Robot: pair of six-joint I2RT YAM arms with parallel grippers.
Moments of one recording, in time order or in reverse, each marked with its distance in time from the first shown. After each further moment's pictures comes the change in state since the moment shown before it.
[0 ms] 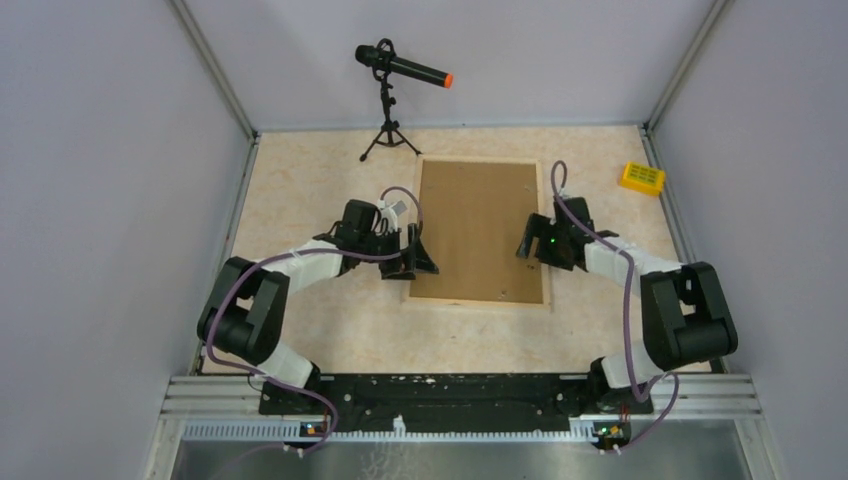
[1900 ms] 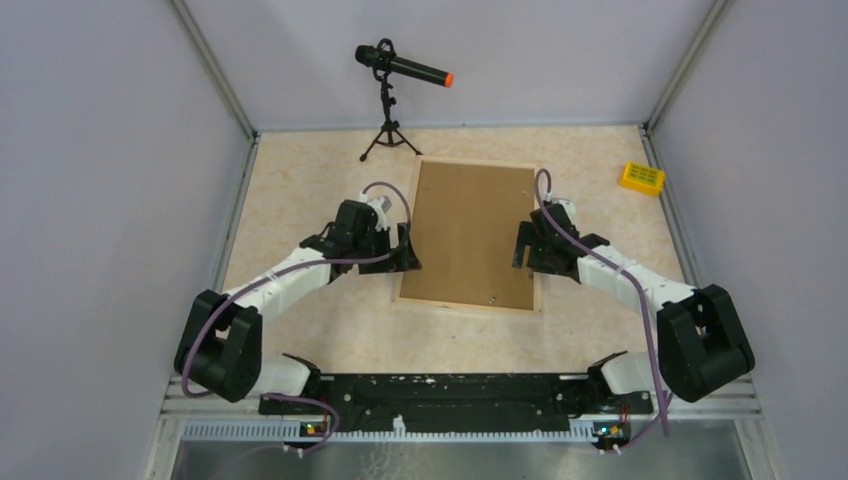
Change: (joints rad) left arm -0.050 -0.196 -0.018 -0.204 -0.420 0.068; right arm 0.259 -0.159 0.005 -0.213 0.284 0.076
